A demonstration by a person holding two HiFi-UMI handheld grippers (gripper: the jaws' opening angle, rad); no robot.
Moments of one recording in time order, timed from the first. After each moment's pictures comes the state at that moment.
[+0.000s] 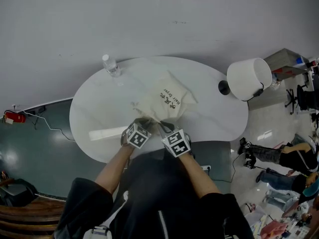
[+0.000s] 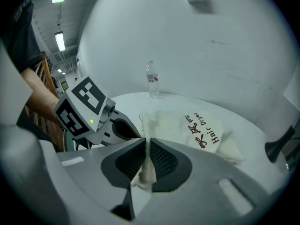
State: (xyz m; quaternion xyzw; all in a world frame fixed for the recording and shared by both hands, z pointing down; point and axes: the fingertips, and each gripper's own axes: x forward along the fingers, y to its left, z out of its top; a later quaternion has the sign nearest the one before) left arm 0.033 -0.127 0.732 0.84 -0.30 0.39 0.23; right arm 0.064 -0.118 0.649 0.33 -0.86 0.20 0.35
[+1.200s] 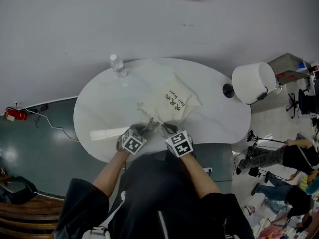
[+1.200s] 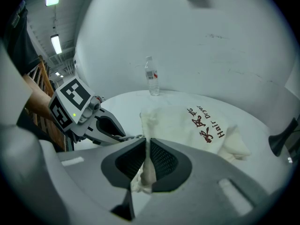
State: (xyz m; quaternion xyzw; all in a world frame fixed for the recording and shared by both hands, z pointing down) left arm -0.012 -0.096 0.736 0.83 -0.28 0.40 0.25; right arm 0.058 -0.119 0.665 0.33 -0.85 0.22 0.35
